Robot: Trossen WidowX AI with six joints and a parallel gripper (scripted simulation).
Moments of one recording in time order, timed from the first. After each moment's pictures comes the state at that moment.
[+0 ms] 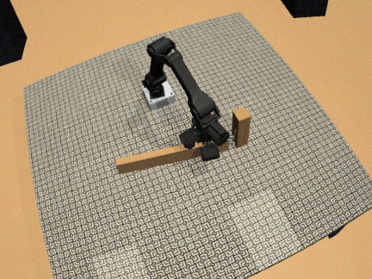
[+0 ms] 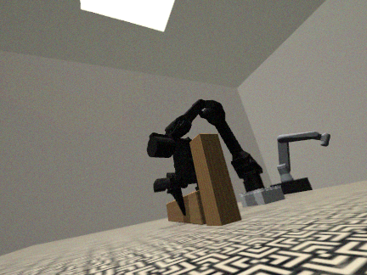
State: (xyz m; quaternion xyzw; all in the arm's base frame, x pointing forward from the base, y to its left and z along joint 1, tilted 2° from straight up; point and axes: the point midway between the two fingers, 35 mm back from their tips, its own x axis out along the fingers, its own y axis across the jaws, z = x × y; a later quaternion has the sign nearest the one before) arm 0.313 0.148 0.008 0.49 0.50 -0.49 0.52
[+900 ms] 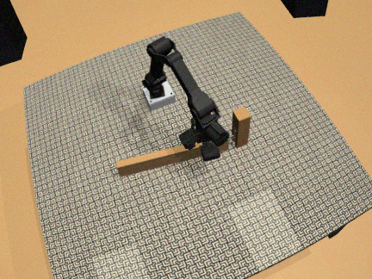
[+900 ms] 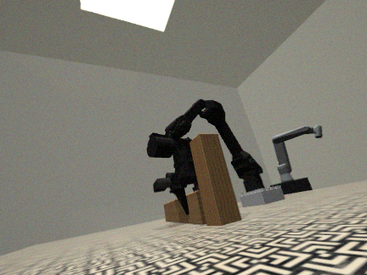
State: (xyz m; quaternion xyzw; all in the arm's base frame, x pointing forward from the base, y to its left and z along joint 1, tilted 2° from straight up) arm 0.312 0.148 0.007 0.48 0.51 -0.48 0.53
